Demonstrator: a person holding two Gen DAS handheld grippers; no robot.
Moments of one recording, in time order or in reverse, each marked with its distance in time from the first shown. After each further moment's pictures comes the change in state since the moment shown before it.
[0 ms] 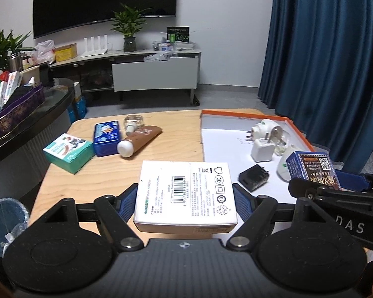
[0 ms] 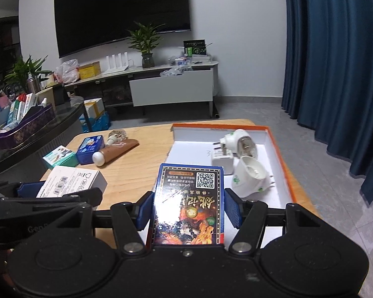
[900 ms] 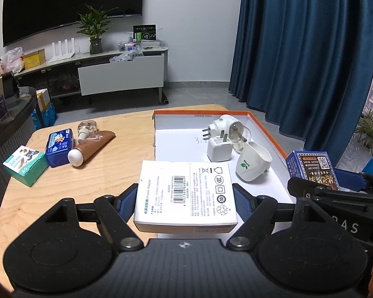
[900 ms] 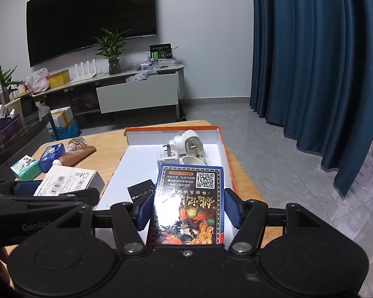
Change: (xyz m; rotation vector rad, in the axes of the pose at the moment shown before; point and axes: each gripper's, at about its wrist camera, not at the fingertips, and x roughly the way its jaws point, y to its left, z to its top) left arm 0.021 -0.042 0.002 0.062 0.013 -0.114; right arm -0.005 -0.050 -0.007 0.044 -0.013 -0.128
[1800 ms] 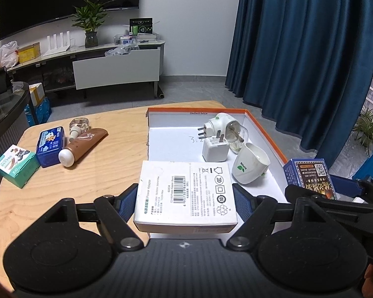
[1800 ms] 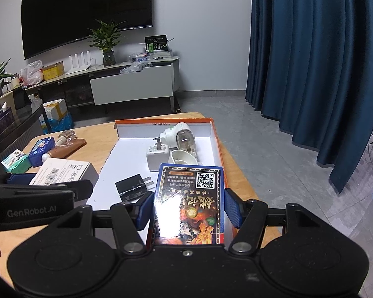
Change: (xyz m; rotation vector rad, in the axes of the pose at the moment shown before) left arm 0.013 -0.003 0.011 -0.008 0.033 -0.025; right arm 0.015 -0.007 0.001 -0.009 0.040 -0.019
